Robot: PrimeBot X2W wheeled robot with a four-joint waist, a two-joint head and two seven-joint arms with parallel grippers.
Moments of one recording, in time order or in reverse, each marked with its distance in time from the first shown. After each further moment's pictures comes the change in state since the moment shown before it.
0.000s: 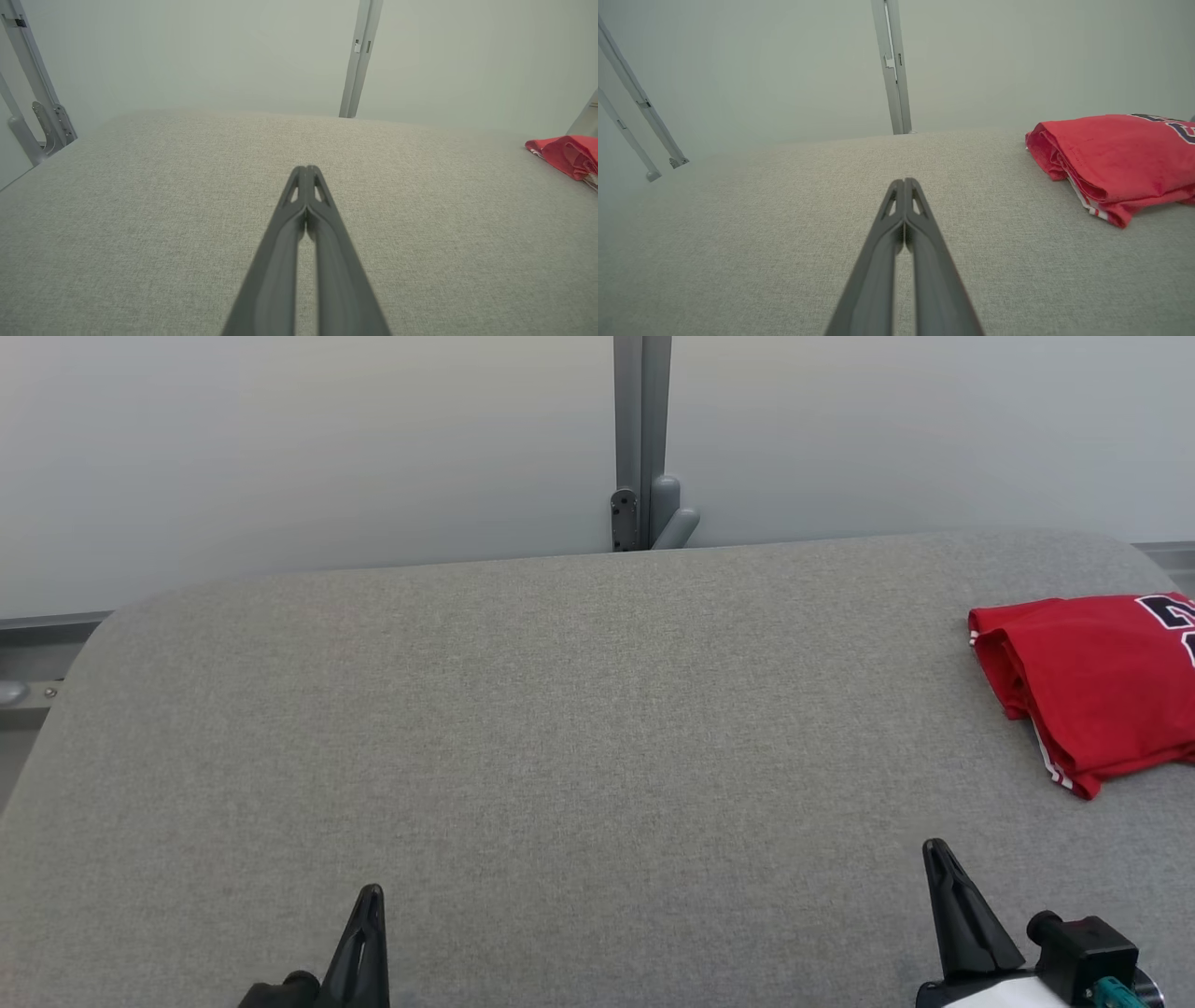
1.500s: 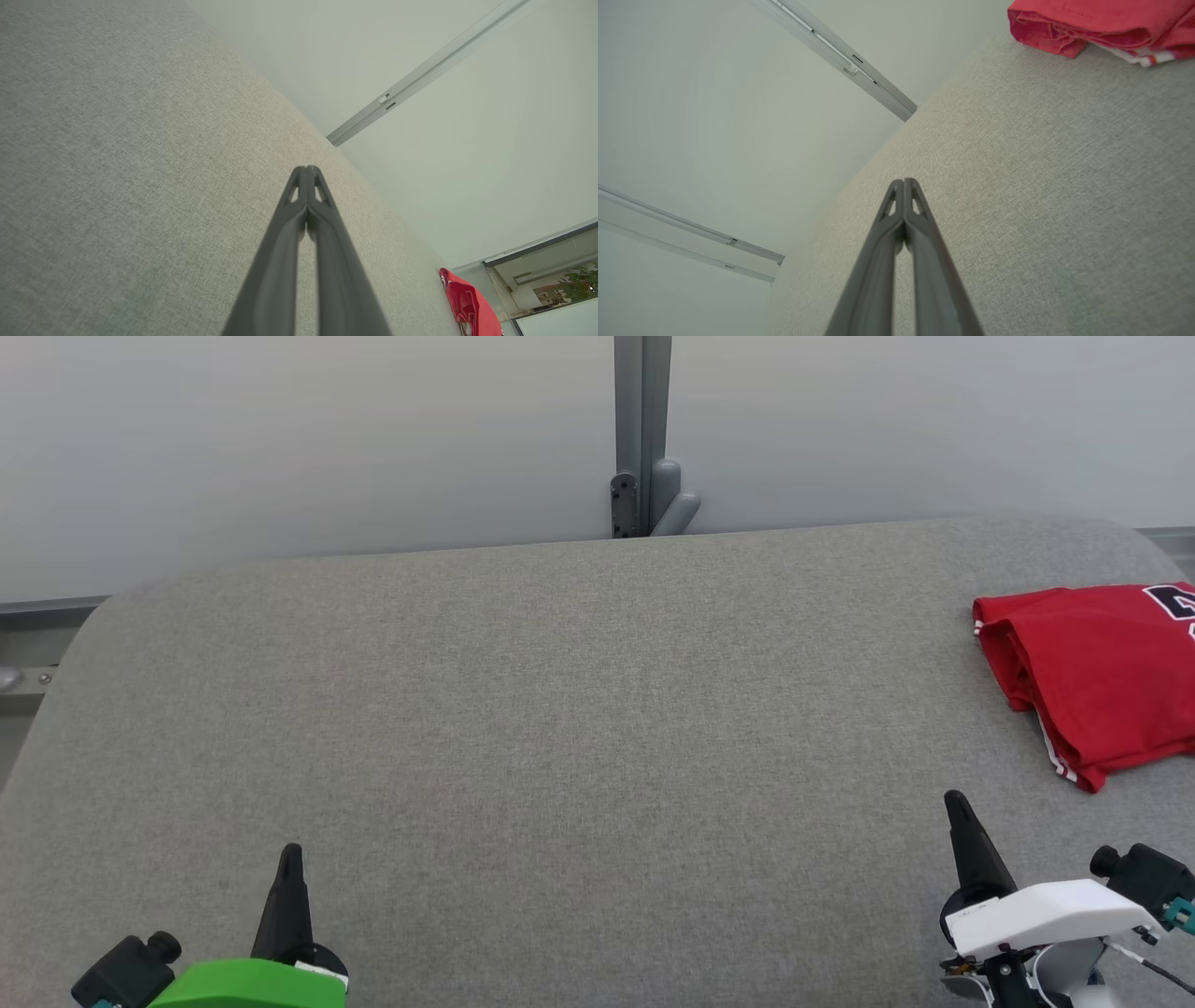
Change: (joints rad) left arm -0.119 0.013 0.120 0.058 -0.717 -0.059 0.149; right arm -0.172 -0.004 -0.053 0.136 0.722 0.000 0.181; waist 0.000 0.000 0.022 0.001
